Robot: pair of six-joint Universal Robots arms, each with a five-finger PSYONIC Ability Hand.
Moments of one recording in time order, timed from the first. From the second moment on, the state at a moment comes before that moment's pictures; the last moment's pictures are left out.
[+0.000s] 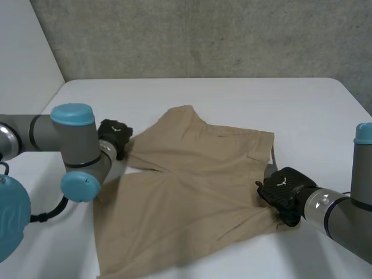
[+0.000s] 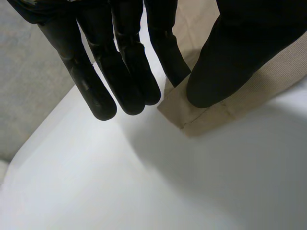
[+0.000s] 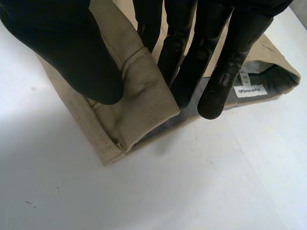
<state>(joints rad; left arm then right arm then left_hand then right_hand) 4.34 -2.44 -1.11 3.20 -1.65 3.70 1.88 -1.27 1.75 0.22 1.36 2.35 1.14 1.20 1.19 1.19 0.97 0.97 1.18 1.18 1.19 0.98</state>
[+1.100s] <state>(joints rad) 4.37 -2.93 -0.24 3.09 -1.10 3.40 1.90 -1.22 1.73 0.18 1.38 2.42 1.14 1.10 1.09 1.09 0.91 0.97 1.18 1.18 1.19 0.98</state>
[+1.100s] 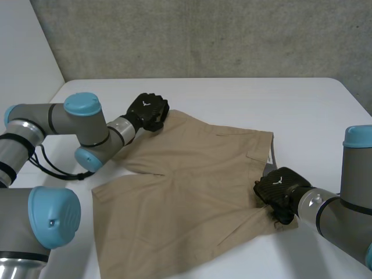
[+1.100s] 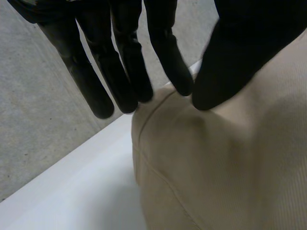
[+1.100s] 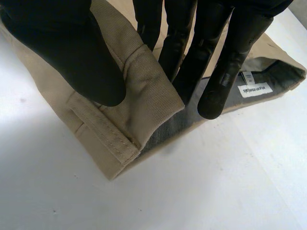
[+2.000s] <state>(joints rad) 4.40 -2.95 -0.21 3.26 -0.98 3.18 1.91 -1.23 1.74 0.17 1.40 2.42 0.52 0.54 0.53 0.54 0.36 0.97 1.18 1.18 1.19 0.98</state>
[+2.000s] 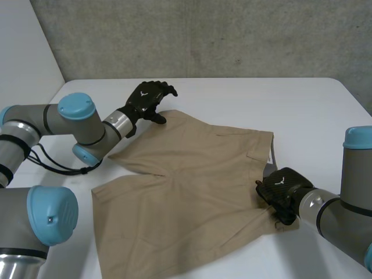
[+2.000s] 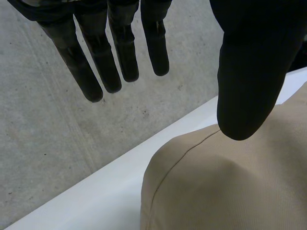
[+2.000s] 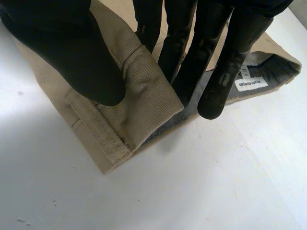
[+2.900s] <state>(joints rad) 4.37 -1.82 -1.53 3.09 -1.37 3.36 1.92 -1.26 1.64 0.07 1.41 2.84 0.42 0.42 0.42 0.41 0.23 0.97 1.18 1.18 1.19 0.98</state>
